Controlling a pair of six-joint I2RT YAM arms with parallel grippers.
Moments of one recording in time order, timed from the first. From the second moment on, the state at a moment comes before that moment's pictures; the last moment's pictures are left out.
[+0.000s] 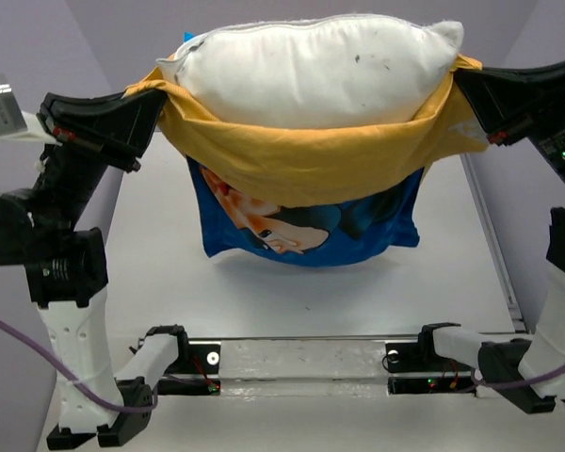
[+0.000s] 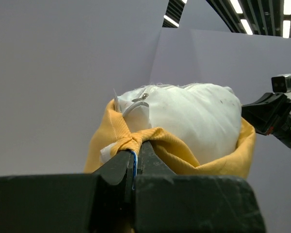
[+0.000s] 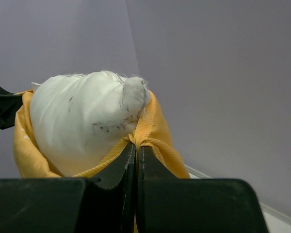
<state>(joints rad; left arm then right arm) 0.03 0.99 1.70 0.10 0.63 -0.82 0.08 1.24 2.21 -0.44 -0.58 0.51</state>
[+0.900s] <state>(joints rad) 0.08 1.41 1.96 -0.17 0.52 -0.68 0.08 1.91 2.42 -0.23 -0.71 0.72</state>
